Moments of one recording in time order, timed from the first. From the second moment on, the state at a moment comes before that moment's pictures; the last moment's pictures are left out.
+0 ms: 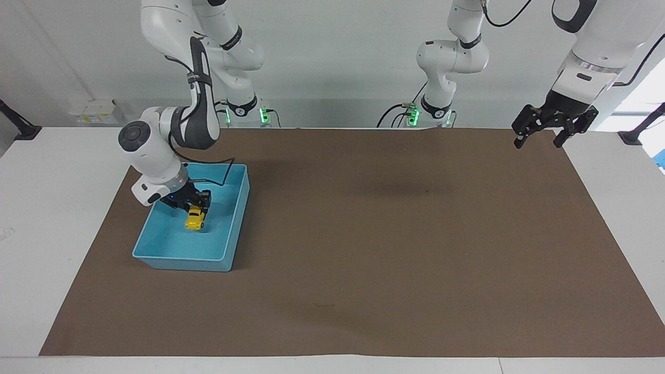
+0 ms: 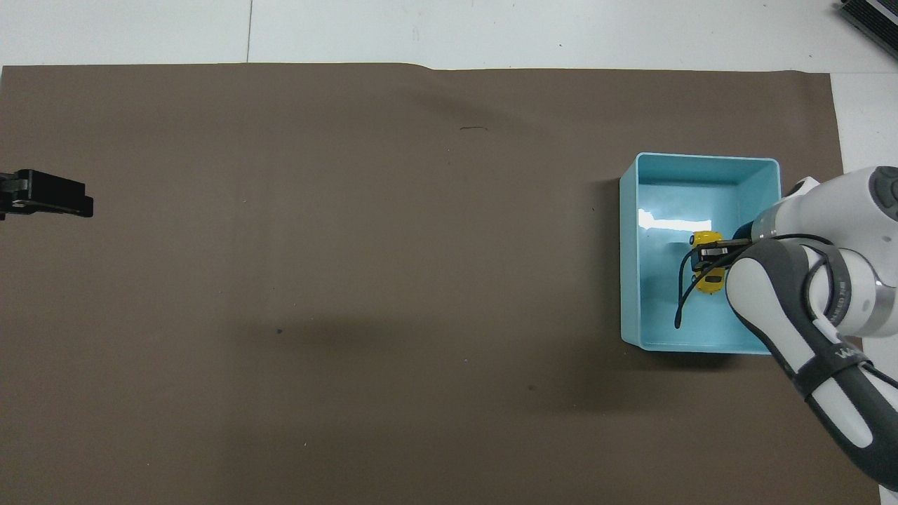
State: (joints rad) left arm -0.16 0.00 0.12 -1.52 -0.01 1.60 -0.01; right arm -0.16 0.22 0.08 -2.07 0.02 2.22 -0.09
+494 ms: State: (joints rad) left arm -0.14 0.00 0.12 -1.53 -0.01 1.60 -0.01; right arm -0.16 0.23 0.08 -2.08 0.03 2.24 -0.09
